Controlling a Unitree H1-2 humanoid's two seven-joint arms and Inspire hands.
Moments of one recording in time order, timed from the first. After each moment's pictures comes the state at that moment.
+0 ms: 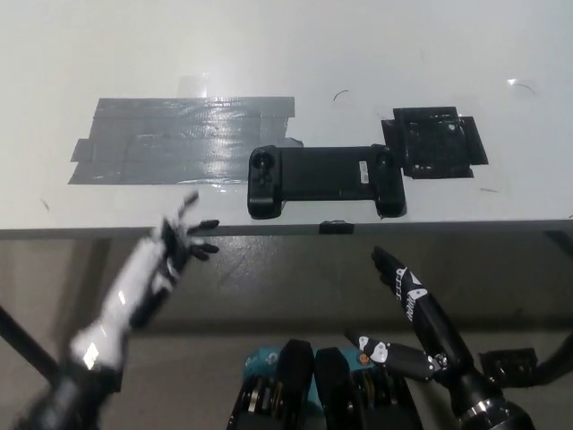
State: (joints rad) left_arm -0.26 0.31 -0.10 -0.05 0.10 -0.13 -0.14; right_arm -0.09 -0.08 0.19 0.02 -0.03 -0.11 0.16
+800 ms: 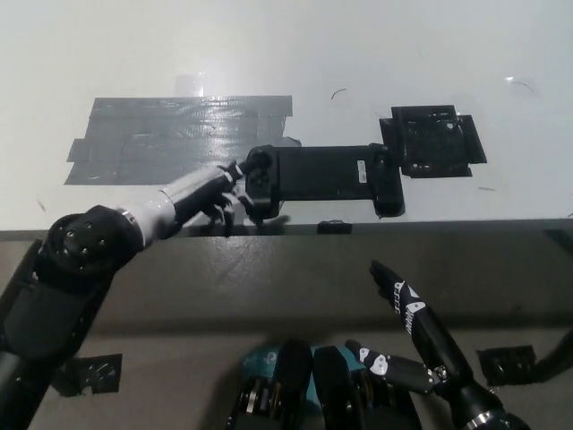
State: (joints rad) left_arm -0.71 0.41 -0.33 0.32 0.00 0.30 -0.53; right_arm -0.06 -0.09 0.19 0.02 -0.04 -0.11 0.17
